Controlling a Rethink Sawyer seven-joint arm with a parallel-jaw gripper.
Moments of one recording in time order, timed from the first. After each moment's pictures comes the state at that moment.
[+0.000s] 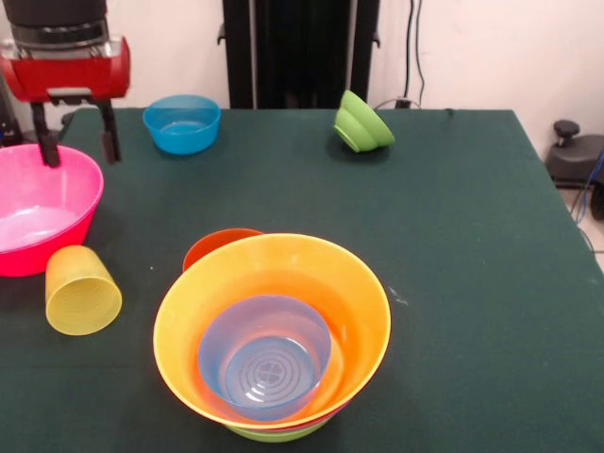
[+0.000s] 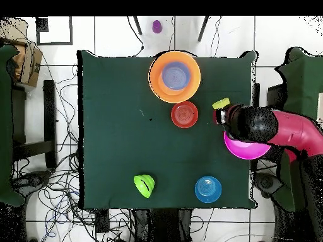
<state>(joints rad) -0.90 -0.73 0.54 1.57 -0.49 0.72 1.42</state>
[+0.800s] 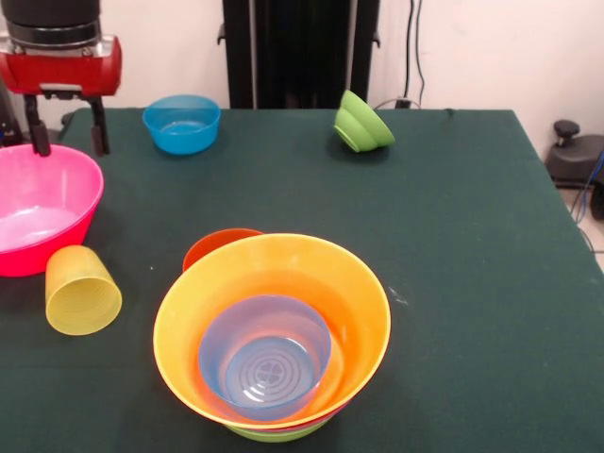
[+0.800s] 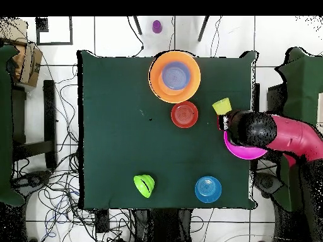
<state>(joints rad) -0.83 -0.73 0.41 1.57 -0.48 0.70 1.44</state>
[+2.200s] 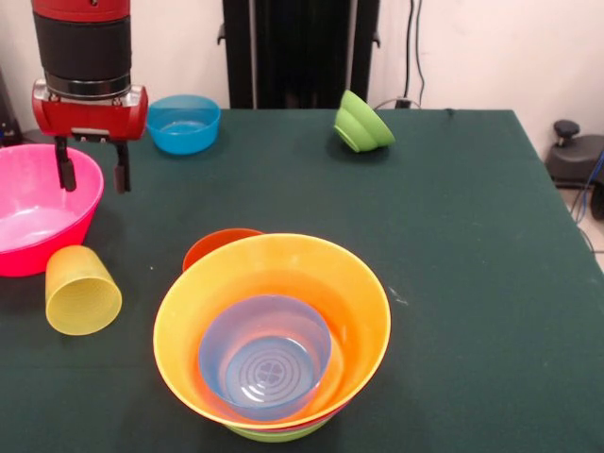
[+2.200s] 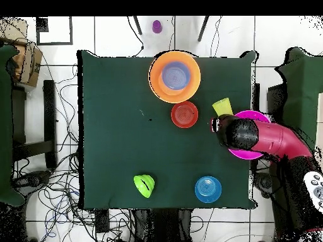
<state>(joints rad) -0.76 -0.64 0.30 1.57 -0.49 0.56 1.49</state>
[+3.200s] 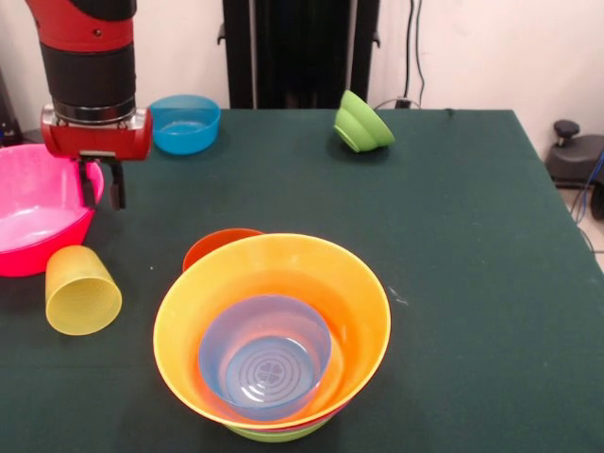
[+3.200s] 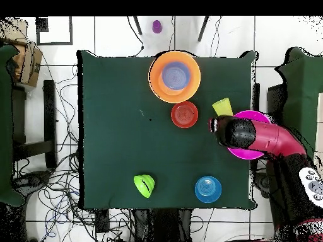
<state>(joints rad) -0.76 -0.57 0.30 1.54 -0.48 0.55 1.49</state>
